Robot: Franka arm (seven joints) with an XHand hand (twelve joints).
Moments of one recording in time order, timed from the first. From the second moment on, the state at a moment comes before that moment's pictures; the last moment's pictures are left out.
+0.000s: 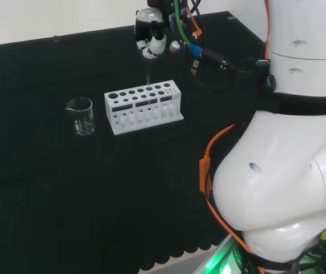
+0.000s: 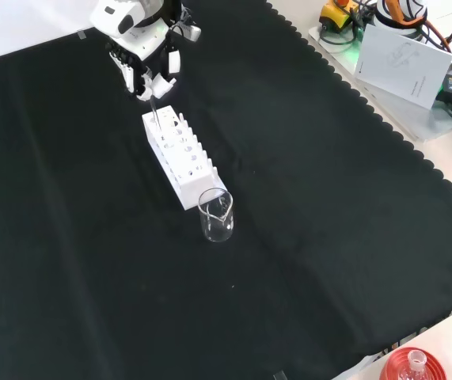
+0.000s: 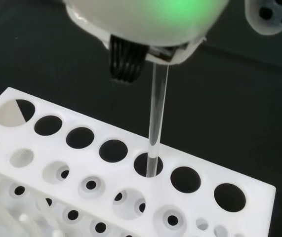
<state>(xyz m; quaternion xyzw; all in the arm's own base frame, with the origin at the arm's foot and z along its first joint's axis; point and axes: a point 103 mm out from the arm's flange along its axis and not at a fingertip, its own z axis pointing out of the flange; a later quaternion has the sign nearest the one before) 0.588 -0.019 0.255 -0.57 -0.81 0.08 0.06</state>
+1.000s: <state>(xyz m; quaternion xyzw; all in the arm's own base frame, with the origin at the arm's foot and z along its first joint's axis) 0.584 -0.033 0.264 -0.56 -0.82 0.05 0.11</state>
